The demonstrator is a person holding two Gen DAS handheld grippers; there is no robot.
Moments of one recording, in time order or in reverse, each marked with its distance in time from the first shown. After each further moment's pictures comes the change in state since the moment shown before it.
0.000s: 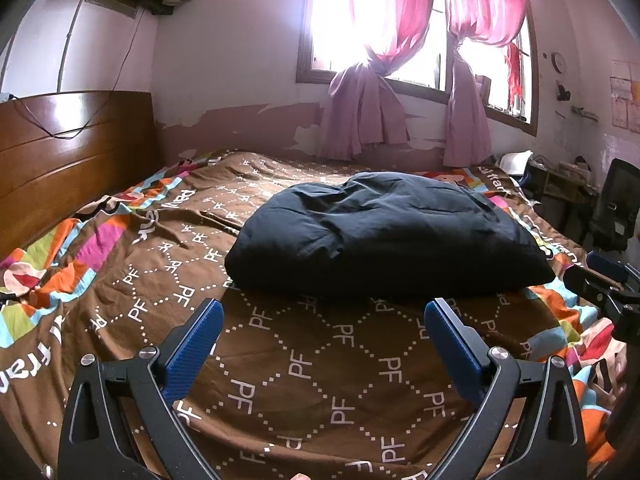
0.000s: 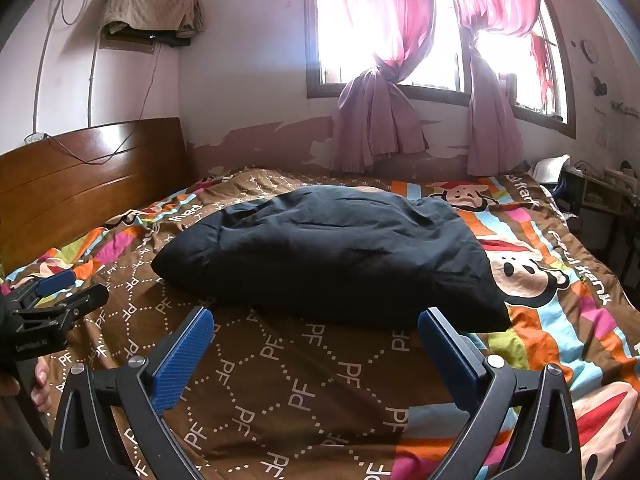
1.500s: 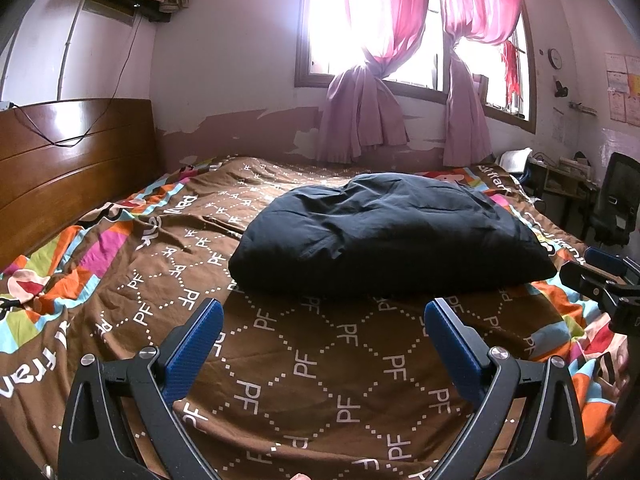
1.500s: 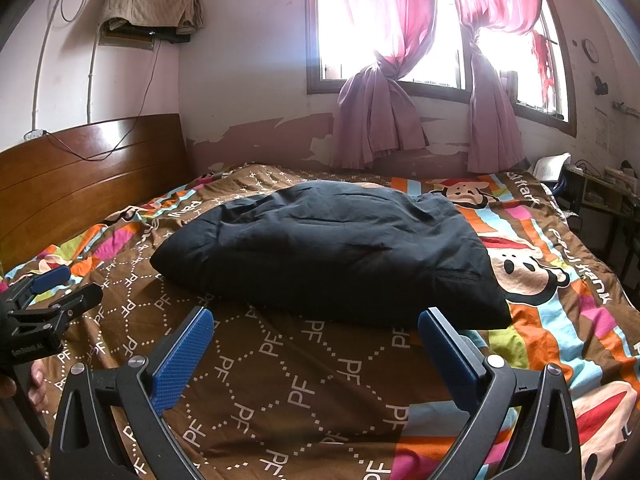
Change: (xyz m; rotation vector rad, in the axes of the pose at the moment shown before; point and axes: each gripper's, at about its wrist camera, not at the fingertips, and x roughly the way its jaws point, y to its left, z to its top) left arm -0.003 -0.001 -0.004 0.024 -0.011 0.013; right arm 0.000 0.000 0.001 -0.001 0.006 0.001
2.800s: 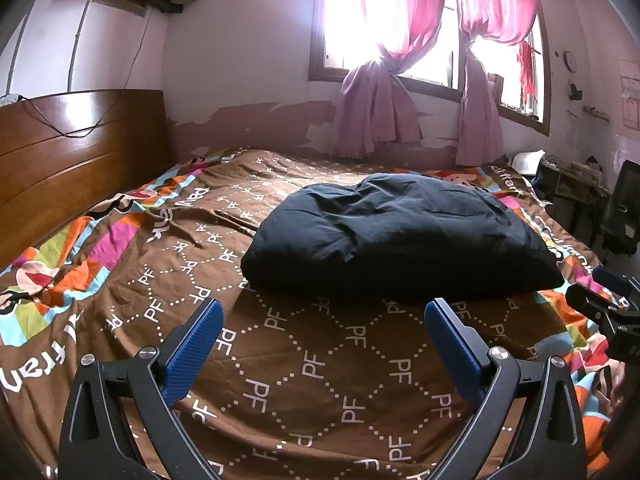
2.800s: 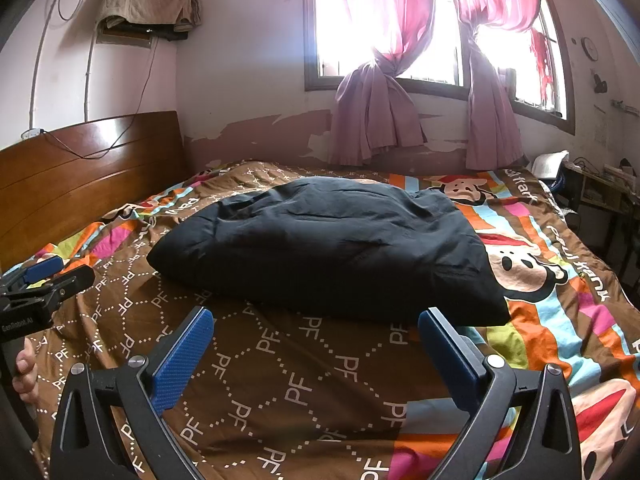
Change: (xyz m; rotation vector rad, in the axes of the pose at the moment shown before) left arm 0.000 0.006 0.011 -0.034 0.028 0.040; right arm 0.002 -0.004 -0.006 -0.002 0.009 -0.006
